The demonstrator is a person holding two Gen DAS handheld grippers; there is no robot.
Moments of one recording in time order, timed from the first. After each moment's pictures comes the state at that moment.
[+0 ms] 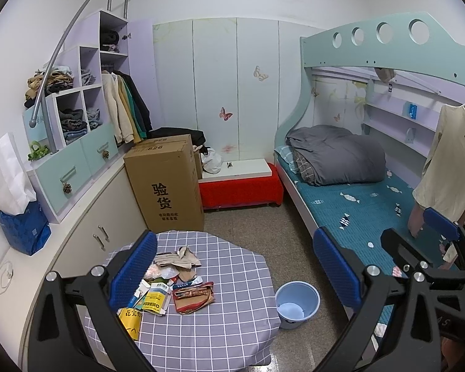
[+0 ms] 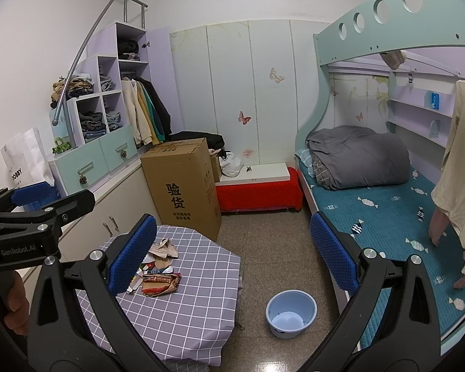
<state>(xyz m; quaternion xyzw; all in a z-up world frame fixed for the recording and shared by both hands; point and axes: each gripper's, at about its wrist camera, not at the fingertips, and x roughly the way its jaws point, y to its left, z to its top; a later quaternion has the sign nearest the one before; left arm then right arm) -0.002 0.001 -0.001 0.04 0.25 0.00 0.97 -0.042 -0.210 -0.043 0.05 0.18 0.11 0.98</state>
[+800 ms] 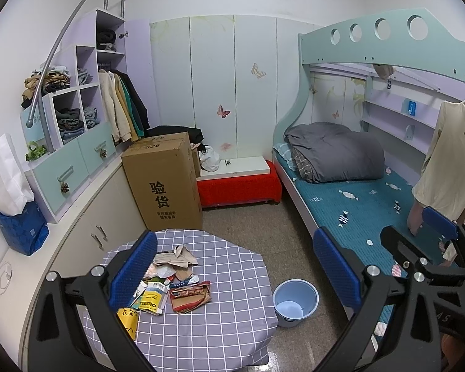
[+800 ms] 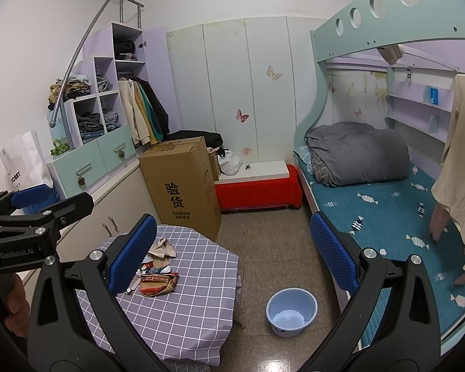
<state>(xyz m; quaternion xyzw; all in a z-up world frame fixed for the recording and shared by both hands) 0.003 -0.006 -0.005 0.04 0.26 -0.01 0.97 -0.040 -0.214 -0.050 0.06 0.19 0.10 0.98</state>
